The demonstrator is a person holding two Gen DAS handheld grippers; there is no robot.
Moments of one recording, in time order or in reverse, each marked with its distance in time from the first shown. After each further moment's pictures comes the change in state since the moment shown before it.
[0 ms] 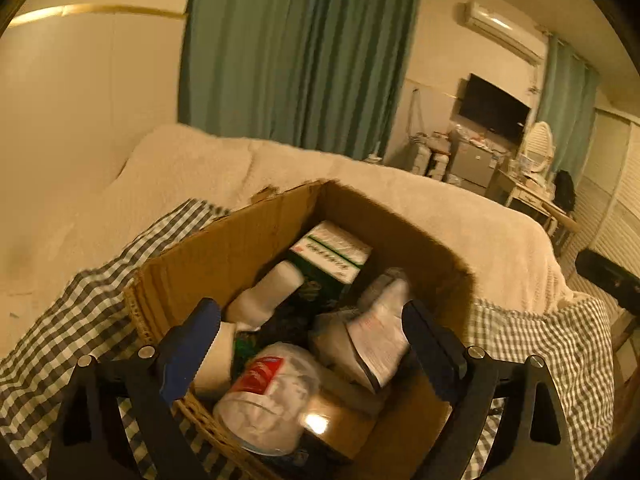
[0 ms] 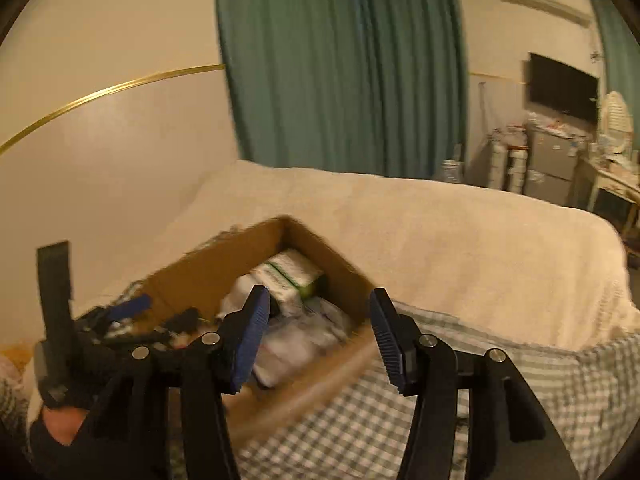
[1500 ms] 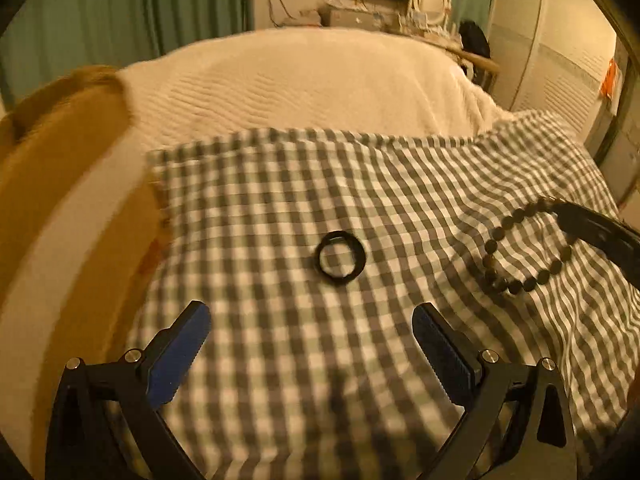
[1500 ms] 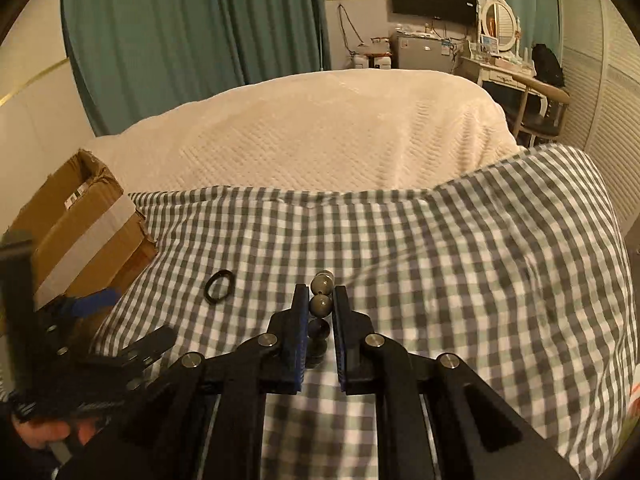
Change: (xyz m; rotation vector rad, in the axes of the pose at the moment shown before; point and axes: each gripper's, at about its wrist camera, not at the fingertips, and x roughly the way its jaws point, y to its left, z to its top) left arm 0.128 -0.230 -0.115 0.381 0.377 -0.230; right arm 0.003 -0.192 -0.133 0.289 0.212 -0.281
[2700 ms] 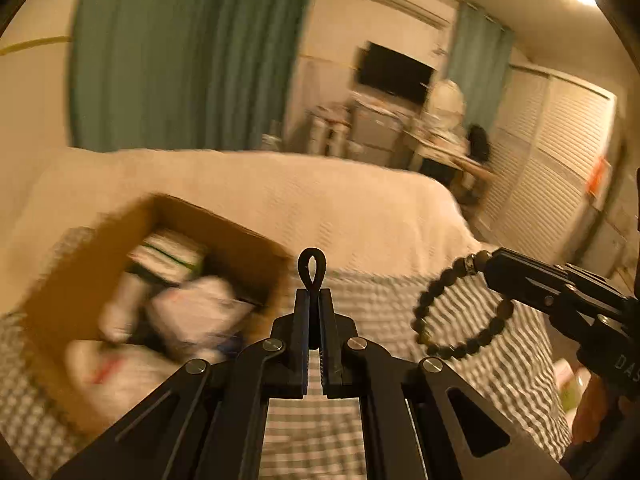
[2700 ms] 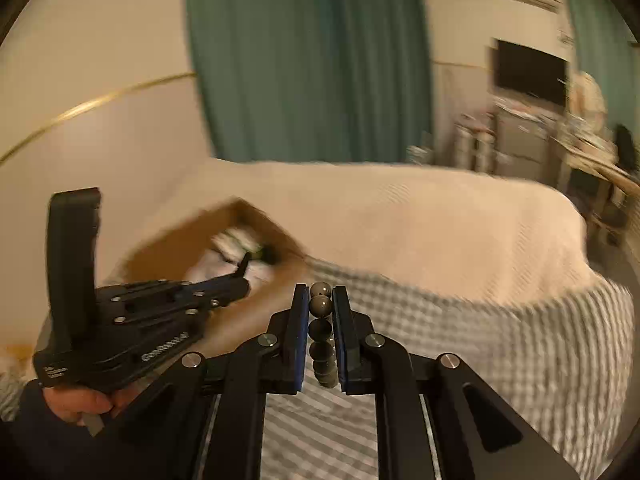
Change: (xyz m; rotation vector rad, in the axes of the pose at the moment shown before) left arm -0.229 0.119 0.016 -0.195 -0.331 0.004; right arm -0.140 0.161 0.061 -0.284 -0.188 0.363
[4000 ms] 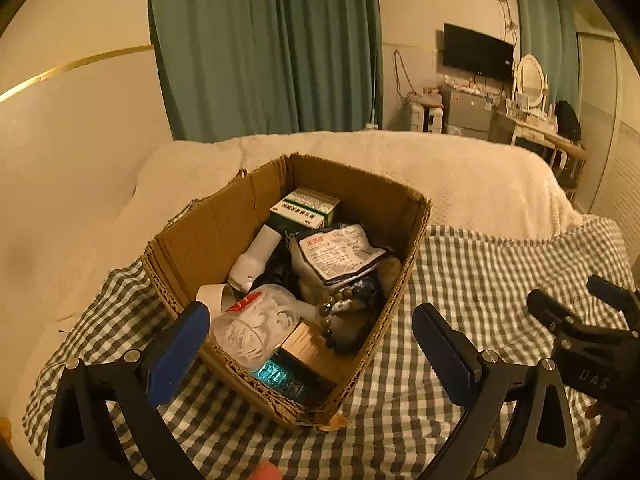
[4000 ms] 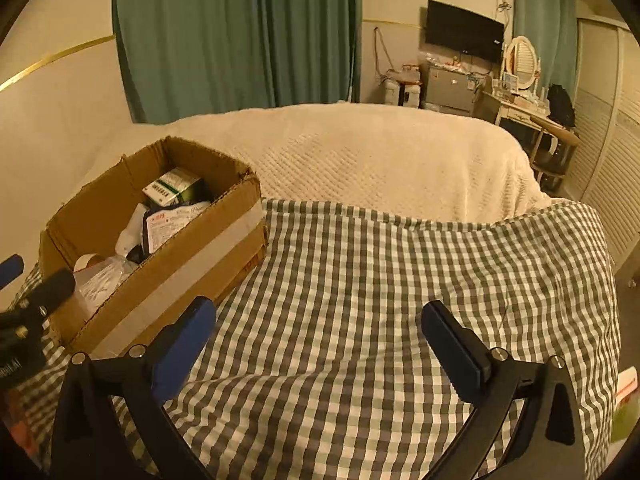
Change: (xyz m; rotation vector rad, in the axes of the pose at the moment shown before) left arm -0.008 0.020 -0.064 0.029 0.027 0.362; right arm 0.048 0.000 -0.080 0.143 0.136 -0.380
